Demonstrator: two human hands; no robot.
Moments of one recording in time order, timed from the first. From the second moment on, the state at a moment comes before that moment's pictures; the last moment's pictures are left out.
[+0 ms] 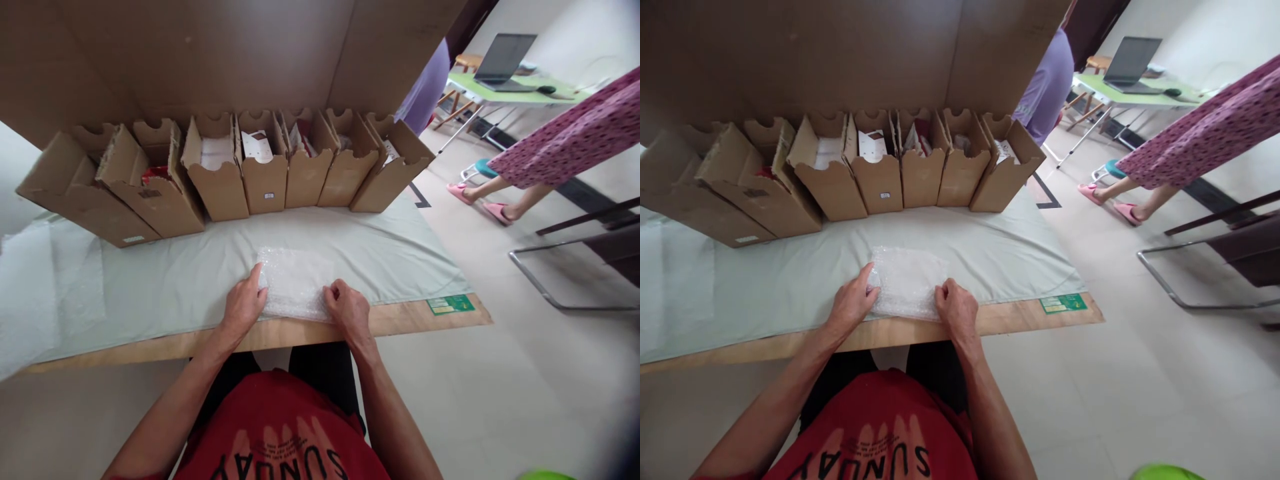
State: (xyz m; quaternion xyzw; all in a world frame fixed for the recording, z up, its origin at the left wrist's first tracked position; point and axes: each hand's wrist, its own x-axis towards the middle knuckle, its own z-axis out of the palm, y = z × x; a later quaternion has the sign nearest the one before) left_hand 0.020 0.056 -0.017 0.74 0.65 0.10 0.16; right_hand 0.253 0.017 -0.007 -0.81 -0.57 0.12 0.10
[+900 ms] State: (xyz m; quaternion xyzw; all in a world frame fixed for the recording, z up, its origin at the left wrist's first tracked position) left_hand 0.037 0.080 -0.025 0.87 0.49 0.01 0.09; right_hand 0.275 0.013 -0.044 -0.67 -0.72 0.04 0.17
